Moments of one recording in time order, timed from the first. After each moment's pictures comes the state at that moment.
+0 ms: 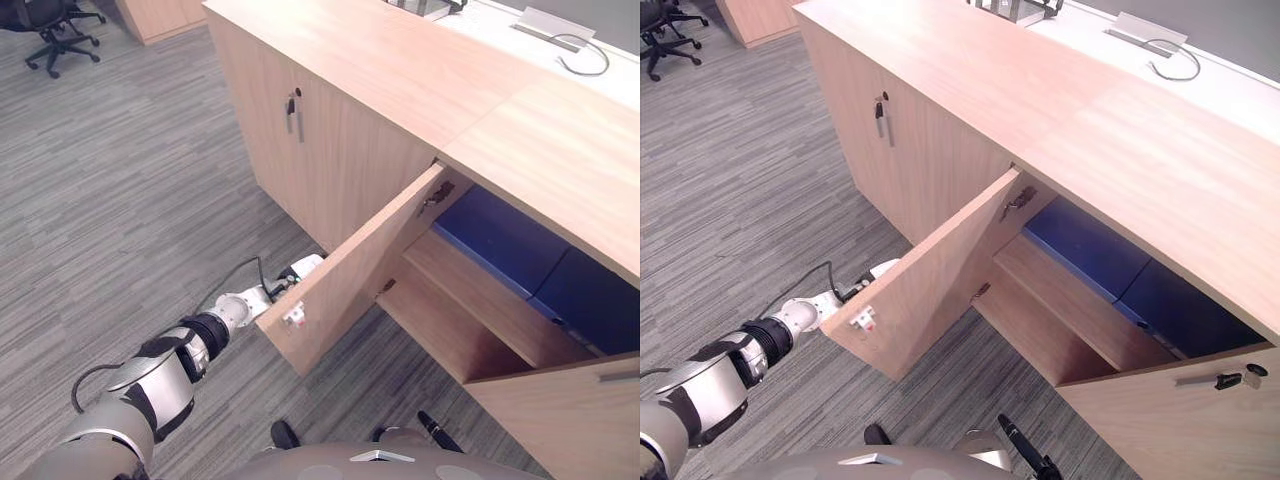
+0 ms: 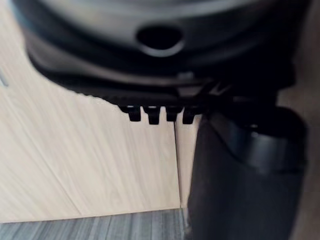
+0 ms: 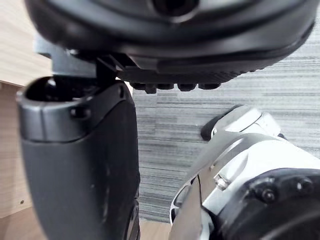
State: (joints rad) left arm -0.63 0.38 -0.96 0.81 1.10 -0.25 0.17; right arm 0.17 -0.05 -0.42 1.16 0.36 -0.07 0.03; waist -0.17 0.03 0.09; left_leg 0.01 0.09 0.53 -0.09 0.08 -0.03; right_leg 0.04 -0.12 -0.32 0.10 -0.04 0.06
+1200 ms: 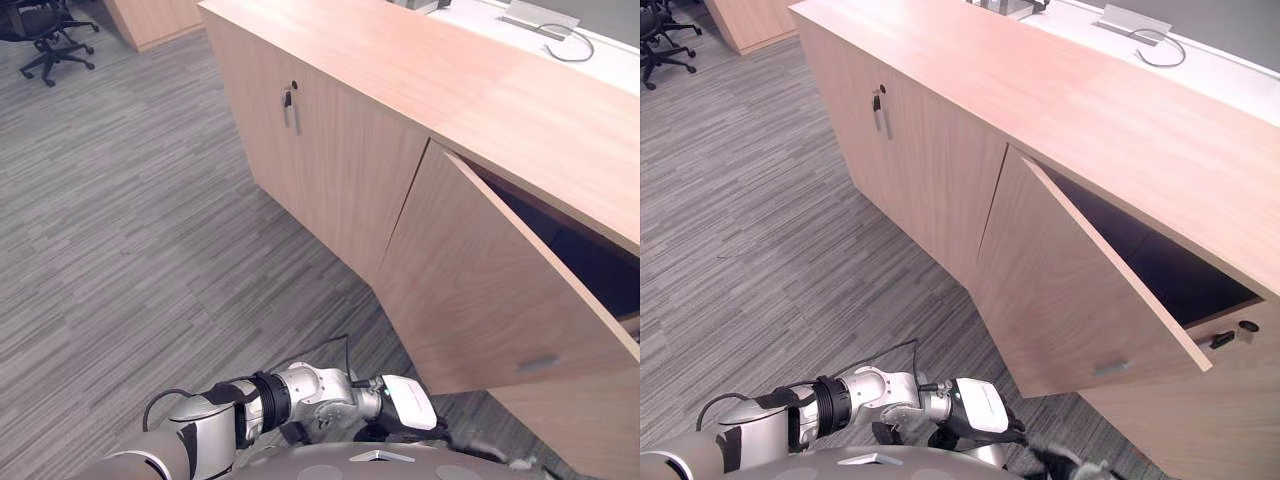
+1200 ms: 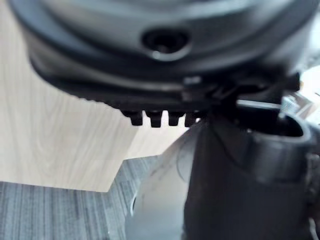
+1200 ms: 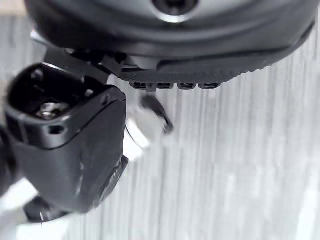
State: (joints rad) left arm -0.47 0.11 -1.32 0.67 0.90 -0.41 -0.09; right arm 0.25 -0.34 0.18 1.02 -0.62 -0.03 0.39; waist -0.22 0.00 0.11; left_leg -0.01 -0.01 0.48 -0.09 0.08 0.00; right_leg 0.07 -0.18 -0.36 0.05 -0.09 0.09
